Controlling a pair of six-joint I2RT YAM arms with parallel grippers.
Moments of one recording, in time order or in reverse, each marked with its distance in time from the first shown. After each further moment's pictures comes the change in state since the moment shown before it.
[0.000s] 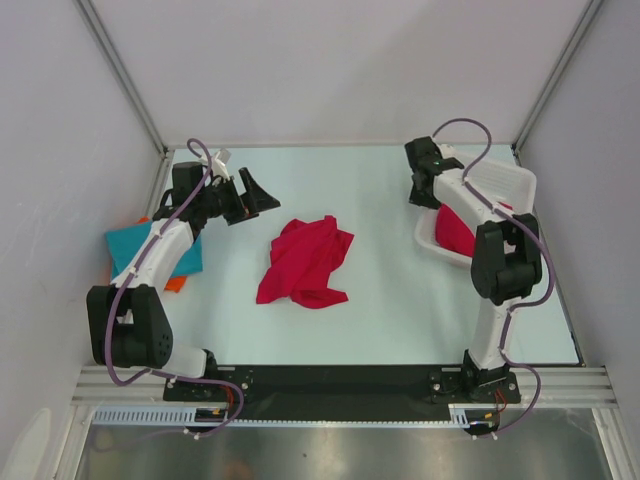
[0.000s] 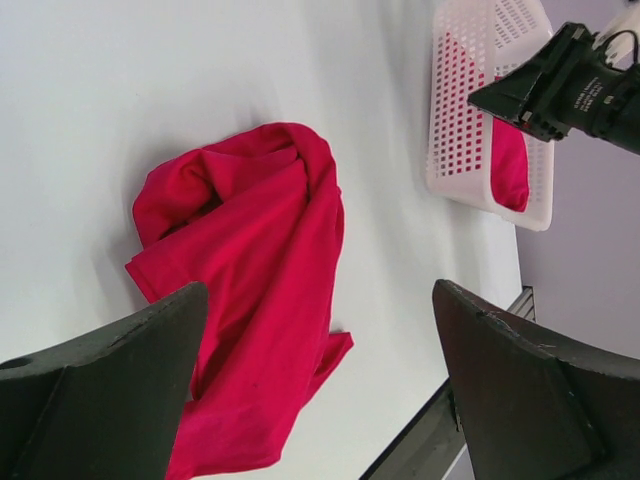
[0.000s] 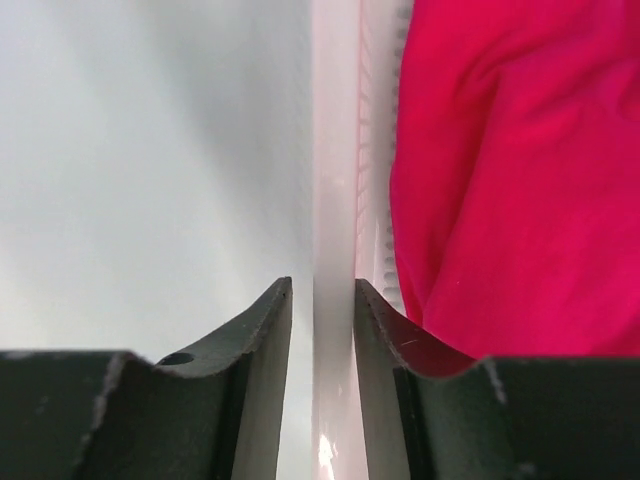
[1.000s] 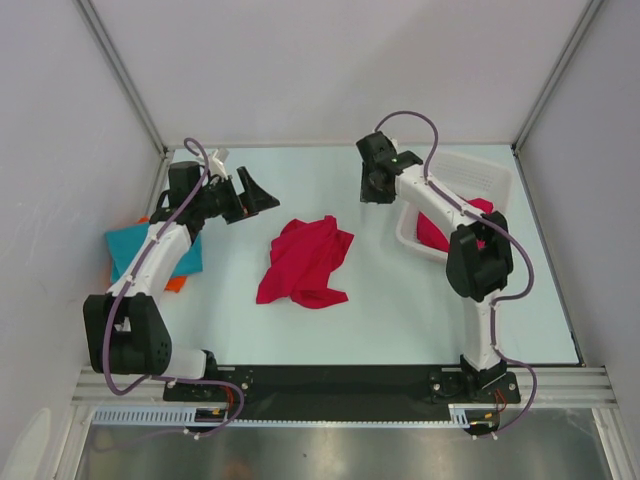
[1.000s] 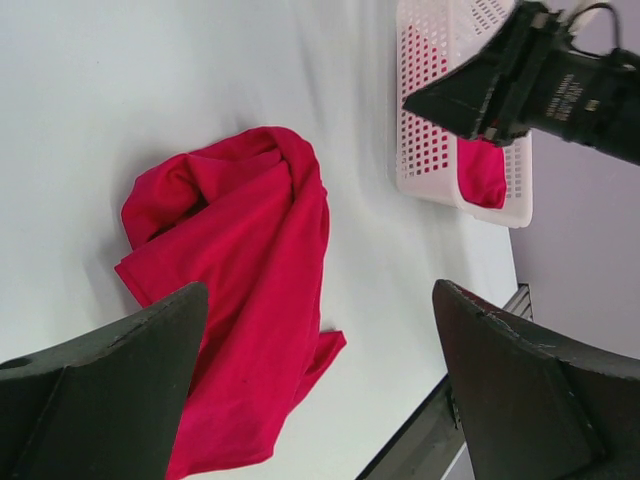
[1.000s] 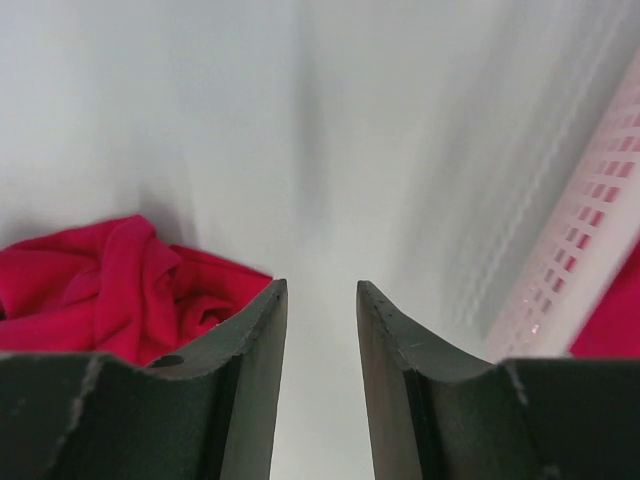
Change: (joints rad) left arm 0.000 -0.043 -0.004 -0.002 0.012 0.000; right arm 0.248 0.098 0.268 -0.078 -0.151 -0.029
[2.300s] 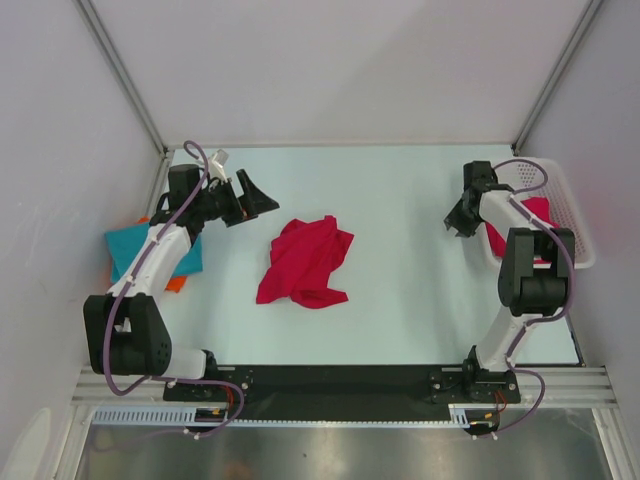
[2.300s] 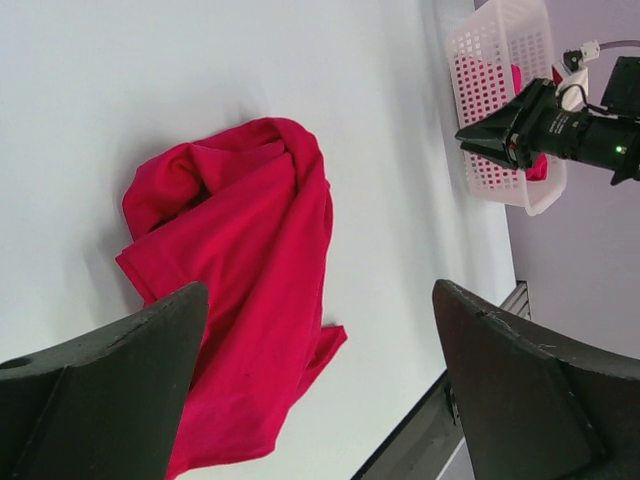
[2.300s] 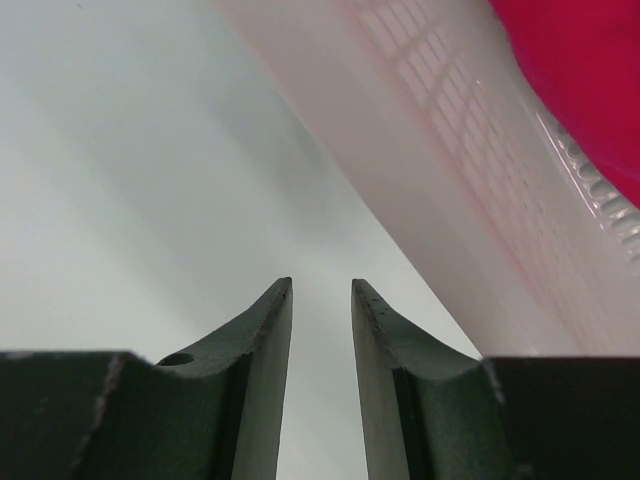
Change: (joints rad) left arm 0.008 -0.005 -0.024 0.006 0.011 -0.001; right arm -0.514 -0.220 -0.557 0.193 -0.132 0.168
